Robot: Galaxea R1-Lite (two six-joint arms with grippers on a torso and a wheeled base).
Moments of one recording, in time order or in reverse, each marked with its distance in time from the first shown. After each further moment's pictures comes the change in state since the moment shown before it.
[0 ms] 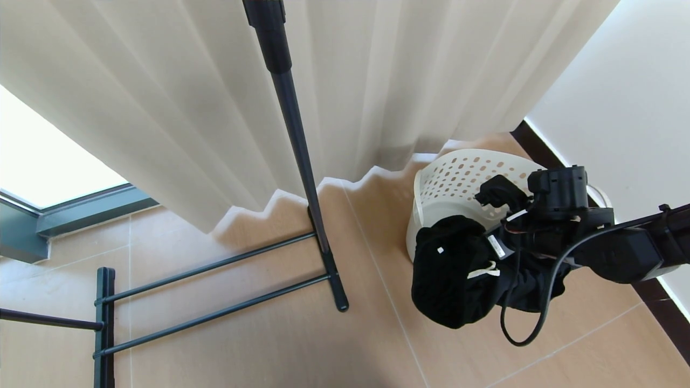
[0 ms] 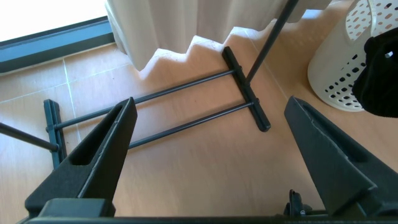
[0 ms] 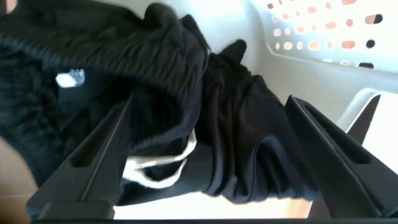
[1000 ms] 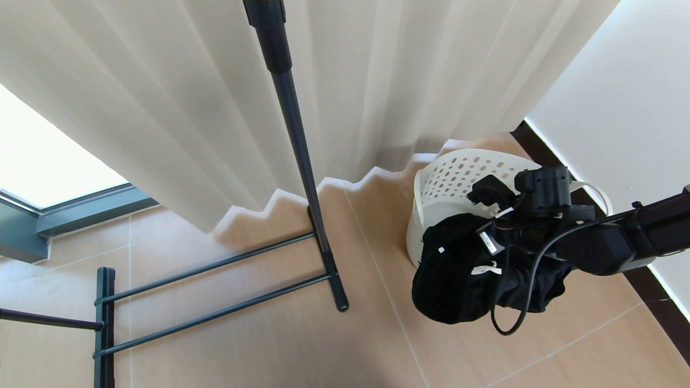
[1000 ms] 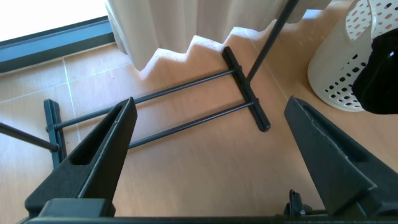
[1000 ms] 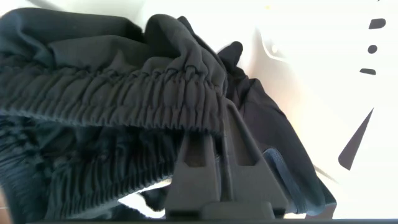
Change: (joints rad) left arm -0.001 0.000 0.000 0.001 0.000 0.000; right arm -0.003 0.064 -0.061 -0.008 -0.024 -0.008
